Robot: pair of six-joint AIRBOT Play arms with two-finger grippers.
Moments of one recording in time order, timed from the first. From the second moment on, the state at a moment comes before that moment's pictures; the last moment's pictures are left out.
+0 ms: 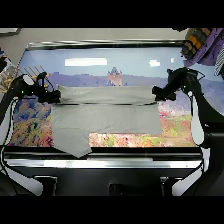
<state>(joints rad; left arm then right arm) 0.12 -1.86 1.63 1.29 -1.19 -1.48 -0.05 -1.90 1.75 1.80 -1.31 -1.43</state>
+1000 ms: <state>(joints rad) 0.53 -1.21 0.89 1.11 -1.27 -1.38 -0.43 -1.43 1.56 2.01 -1.42 -1.60</state>
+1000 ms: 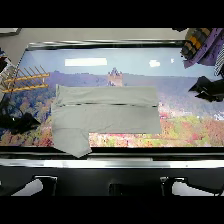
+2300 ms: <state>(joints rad) 0.55 -1.11 0.43 0.92 -1.13 -1.26 -0.46 -1.23 1.30 2.14 -1.47 -1.63</state>
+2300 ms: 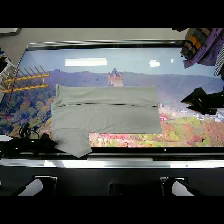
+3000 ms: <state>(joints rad) 0.55 -1.11 0.43 0.90 -1.14 -1.24 -0.53 -1.42 1.20 2.23 -1.46 -1.74</state>
